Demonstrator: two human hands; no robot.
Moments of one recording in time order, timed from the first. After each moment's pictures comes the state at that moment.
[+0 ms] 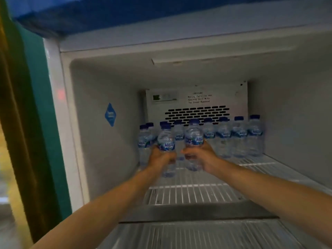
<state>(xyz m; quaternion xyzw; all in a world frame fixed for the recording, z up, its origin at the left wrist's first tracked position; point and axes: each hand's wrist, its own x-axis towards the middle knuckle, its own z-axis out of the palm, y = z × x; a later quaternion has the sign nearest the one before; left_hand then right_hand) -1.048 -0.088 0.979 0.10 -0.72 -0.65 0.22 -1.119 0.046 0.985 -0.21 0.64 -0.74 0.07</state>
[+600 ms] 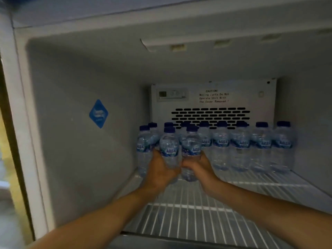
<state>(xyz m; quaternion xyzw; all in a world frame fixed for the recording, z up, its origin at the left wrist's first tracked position) -1.078 -0.098 0.954 0.11 -0.80 -0.49 0.32 -1.178 0.007 0.944 -0.26 0.65 -0.71 0.09</state>
